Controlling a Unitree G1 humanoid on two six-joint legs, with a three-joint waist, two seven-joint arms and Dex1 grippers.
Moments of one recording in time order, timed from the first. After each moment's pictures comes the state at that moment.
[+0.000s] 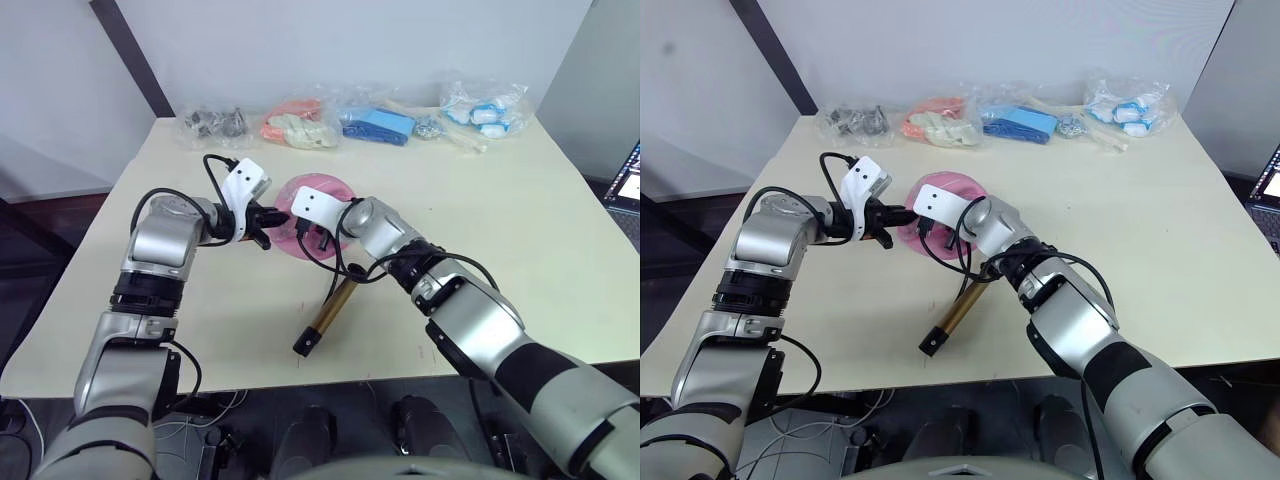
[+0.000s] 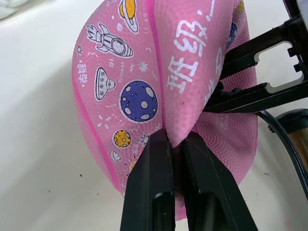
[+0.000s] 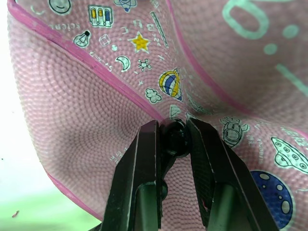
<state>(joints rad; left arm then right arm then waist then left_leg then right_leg) -0.74 0.67 -0.09 0.28 -0.12 0.74 -0.95 -1.19 0.12 0.45 1.06 -0.29 0.39 0.54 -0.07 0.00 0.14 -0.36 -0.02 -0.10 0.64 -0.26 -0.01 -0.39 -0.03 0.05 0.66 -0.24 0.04</state>
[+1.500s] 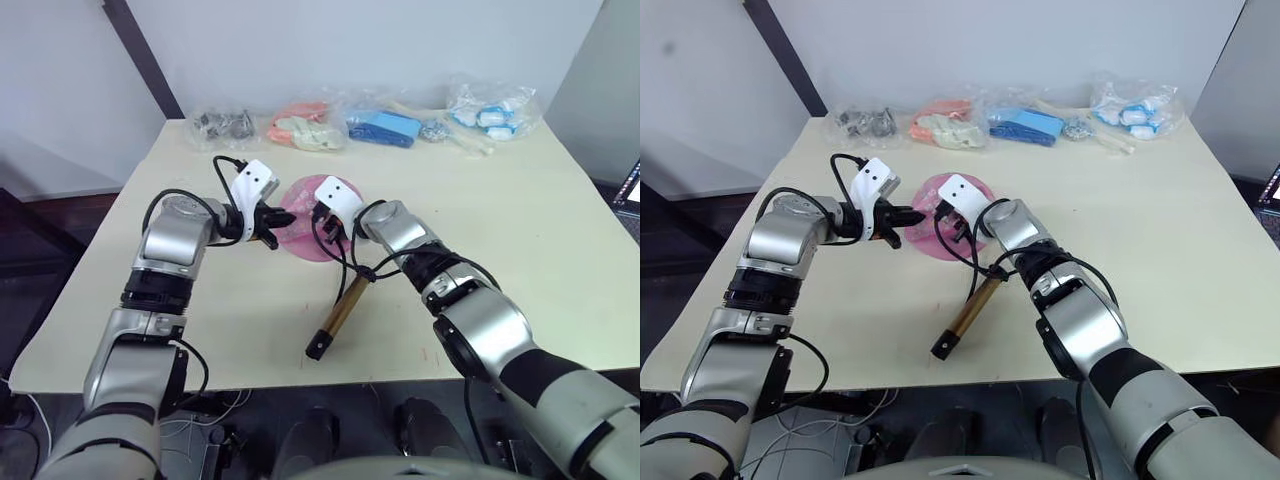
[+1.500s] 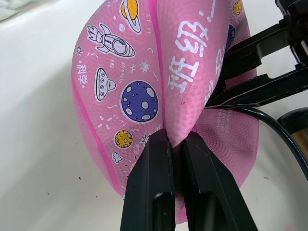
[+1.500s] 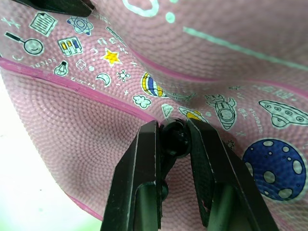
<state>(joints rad) -0.76 0.64 -0.11 0.32 -0.12 0.71 -0.94 -1.14 0.09 0.26 0.98 -0.17 0.48 0.56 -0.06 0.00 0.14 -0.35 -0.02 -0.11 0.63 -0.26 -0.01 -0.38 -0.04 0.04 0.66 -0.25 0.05</state>
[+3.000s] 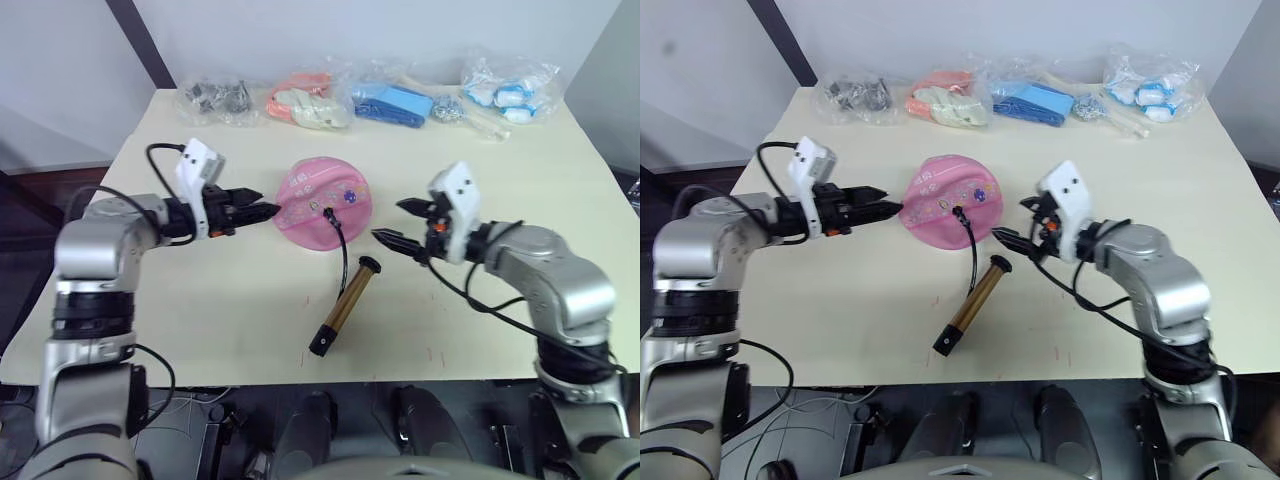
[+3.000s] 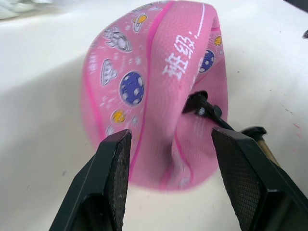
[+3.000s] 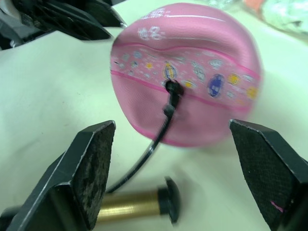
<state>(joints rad) -0.60 0.80 0.16 0.06 -0.41 0.88 -1.02 -0.49 -0.36 -0.03 -0.51 0.32 1.02 0.75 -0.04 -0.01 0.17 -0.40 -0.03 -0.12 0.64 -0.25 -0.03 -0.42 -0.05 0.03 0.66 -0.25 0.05</state>
